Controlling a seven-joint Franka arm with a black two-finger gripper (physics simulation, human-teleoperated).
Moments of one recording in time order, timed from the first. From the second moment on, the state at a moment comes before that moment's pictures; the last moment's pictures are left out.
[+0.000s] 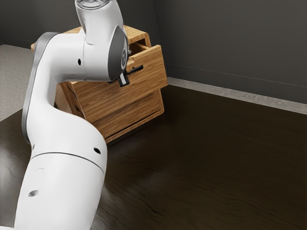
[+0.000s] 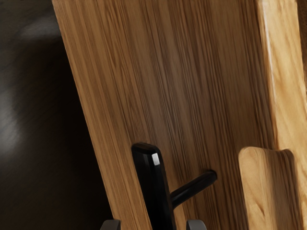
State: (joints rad) arm 2.08 -0.90 -1.32 -1.45 -0.74 1.90 -1.97
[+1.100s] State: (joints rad) arm 1.99 -0.91 -1.30 -1.48 -0.75 1.90 -1.97
